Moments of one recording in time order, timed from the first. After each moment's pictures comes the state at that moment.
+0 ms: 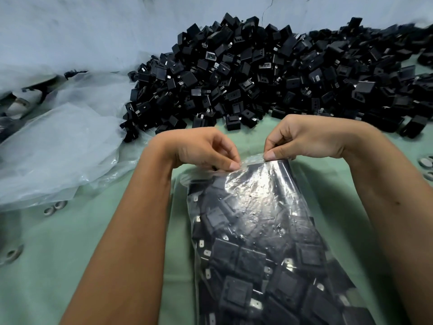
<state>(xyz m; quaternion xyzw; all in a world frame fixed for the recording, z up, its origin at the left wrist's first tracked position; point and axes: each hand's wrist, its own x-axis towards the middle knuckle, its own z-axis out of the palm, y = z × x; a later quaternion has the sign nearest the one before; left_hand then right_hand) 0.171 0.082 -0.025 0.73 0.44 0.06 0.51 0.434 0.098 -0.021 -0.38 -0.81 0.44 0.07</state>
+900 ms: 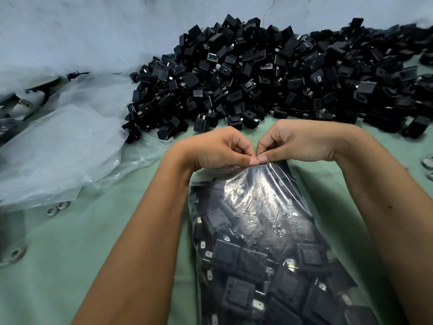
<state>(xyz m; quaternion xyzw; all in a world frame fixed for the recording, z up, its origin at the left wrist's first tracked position) 0.198 0.073 -0.026 0.75 0.44 0.10 0.48 0.416 0.095 -0.022 -0.38 -0.84 0.39 0.06</state>
